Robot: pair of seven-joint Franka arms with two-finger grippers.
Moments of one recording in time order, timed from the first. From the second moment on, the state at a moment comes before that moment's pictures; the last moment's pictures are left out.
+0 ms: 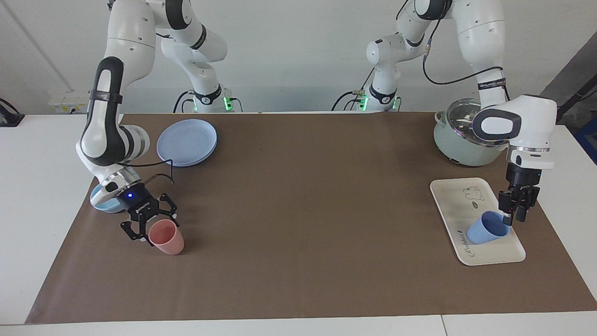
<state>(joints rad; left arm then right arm) 0.23 0.30 -0.06 -1.93 -0.69 2.85 0.51 -0.03 0.40 -0.15 -1.94 1.59 2.36 -2.05</state>
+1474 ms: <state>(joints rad) 0.05 0.26 -0.01 -1.43 0.01 1.59 0.30 0.11 -0.01 -0.14 -1.86 0.11 2.14 -0.59</state>
